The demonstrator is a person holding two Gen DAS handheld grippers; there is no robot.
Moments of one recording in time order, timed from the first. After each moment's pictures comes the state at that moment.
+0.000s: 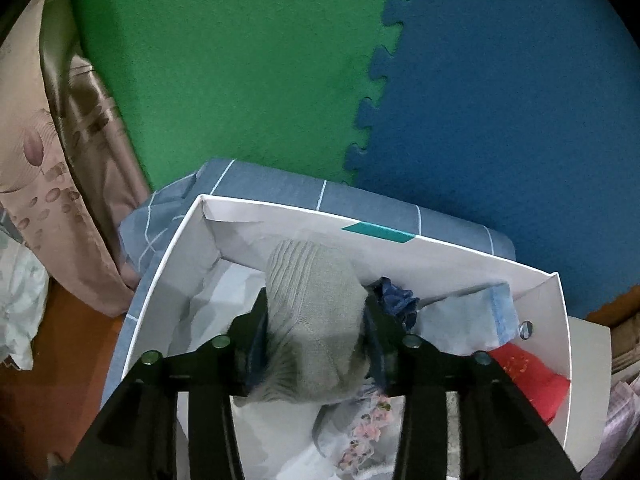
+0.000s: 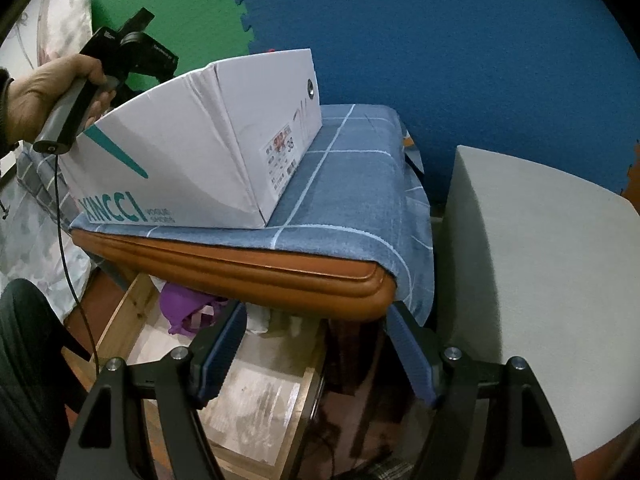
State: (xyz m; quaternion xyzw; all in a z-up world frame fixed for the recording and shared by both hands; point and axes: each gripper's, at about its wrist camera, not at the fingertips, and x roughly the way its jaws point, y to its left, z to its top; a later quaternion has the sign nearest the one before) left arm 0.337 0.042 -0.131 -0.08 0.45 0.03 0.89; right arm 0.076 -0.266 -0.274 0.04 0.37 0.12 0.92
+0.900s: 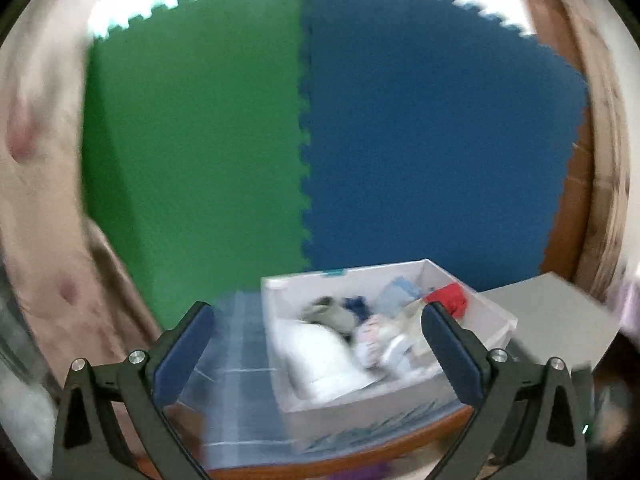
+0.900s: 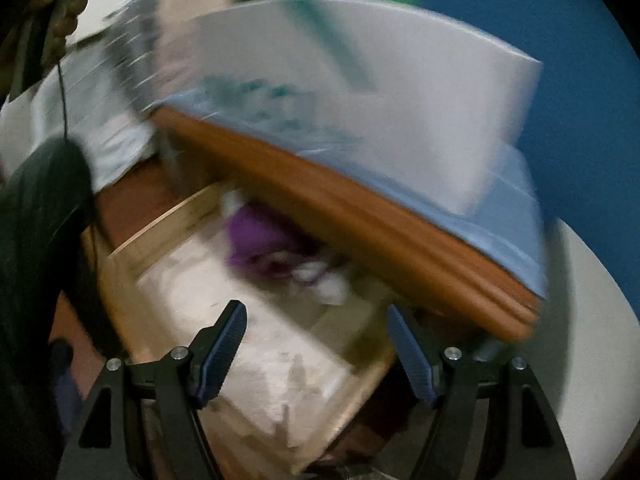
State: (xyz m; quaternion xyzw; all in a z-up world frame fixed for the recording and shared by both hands) left arm 0.066 0.132 -0.075 0.05 0.12 -0.13 0.98; right arm 0.044 -0.152 -0.294 -0.18 0.37 0.28 0.87
